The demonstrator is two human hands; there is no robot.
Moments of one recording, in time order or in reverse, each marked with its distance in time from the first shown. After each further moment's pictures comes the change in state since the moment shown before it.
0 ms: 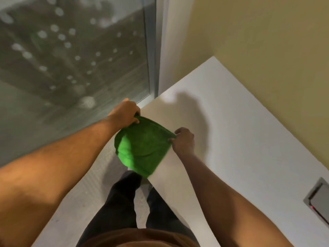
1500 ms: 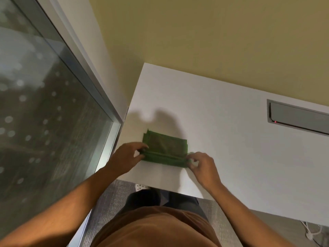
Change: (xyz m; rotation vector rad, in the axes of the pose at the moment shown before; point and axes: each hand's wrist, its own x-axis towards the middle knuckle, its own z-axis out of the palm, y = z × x) left_hand -0.026 0.033 -0.003 -0.274 -0.088 0.605; right_hand -0.138 0.088 0.005 0.178 0.399 -0.025
